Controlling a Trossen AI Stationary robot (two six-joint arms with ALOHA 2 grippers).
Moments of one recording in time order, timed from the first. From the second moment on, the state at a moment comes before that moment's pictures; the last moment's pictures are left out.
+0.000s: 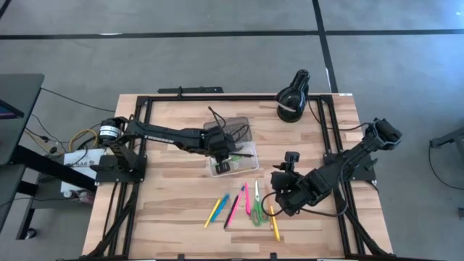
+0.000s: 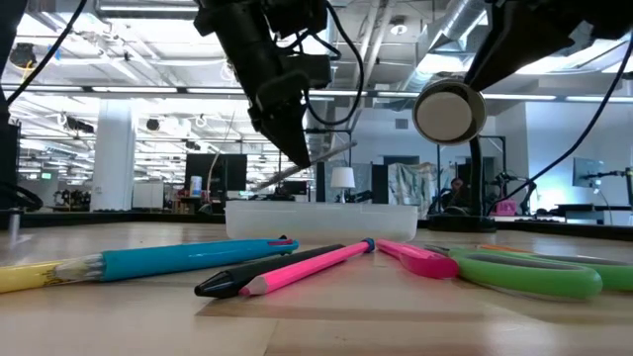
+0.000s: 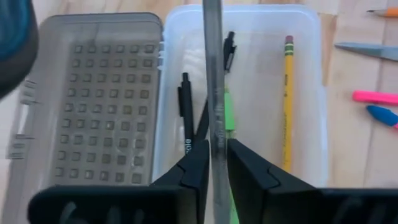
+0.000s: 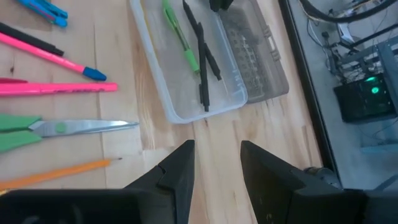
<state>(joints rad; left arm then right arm) 0.04 1.75 1.24 -0.51 -0.20 -0.12 0.60 1.53 1.16 -1.02 0.78 0.50</state>
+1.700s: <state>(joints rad) -0.51 1.75 1.17 -0.70 -0.48 -0.22 0.74 1.88 1.15 -0.65 0.20 1.28</state>
